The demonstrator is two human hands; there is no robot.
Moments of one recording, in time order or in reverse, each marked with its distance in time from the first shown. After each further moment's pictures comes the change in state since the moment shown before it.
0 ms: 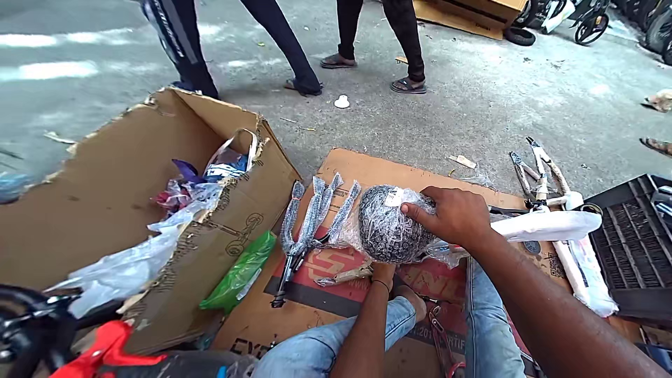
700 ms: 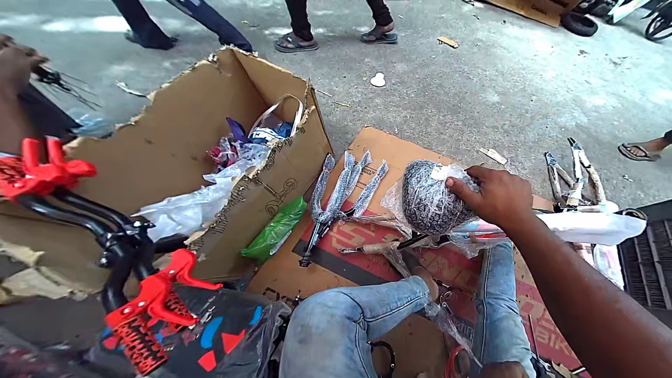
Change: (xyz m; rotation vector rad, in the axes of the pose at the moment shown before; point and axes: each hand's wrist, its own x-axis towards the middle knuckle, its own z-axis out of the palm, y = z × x) left_hand -0.243 -0.053 0.062 0.731 -1.152 0.047; right_hand 0.003 0.000 0.002 0.000 0.096 0.021
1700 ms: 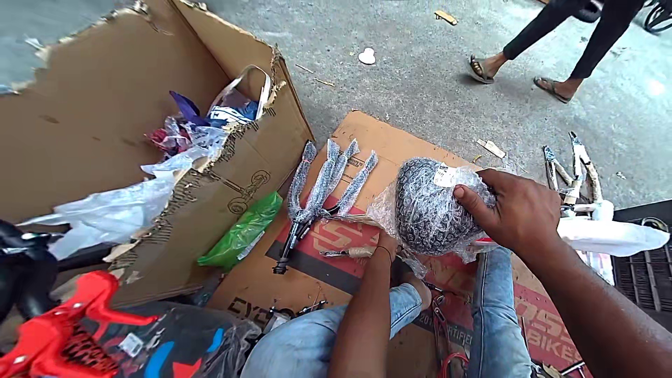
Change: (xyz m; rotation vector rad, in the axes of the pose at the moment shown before) left_hand -0.022 -0.041 -0.286 -1.011 0.919 -0.278; right_hand 0.001 0.001 0.016 -0.030 0.214 -0.121
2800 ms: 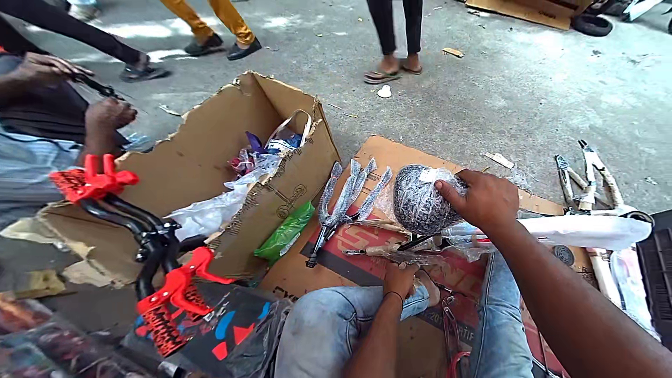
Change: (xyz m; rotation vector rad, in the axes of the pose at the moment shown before) left_hand -0.020 -0.116 -0.010 0.432 0.214 0.106; right_hand -0.001 0.003 -0.005 0.028 -0.093 0.082
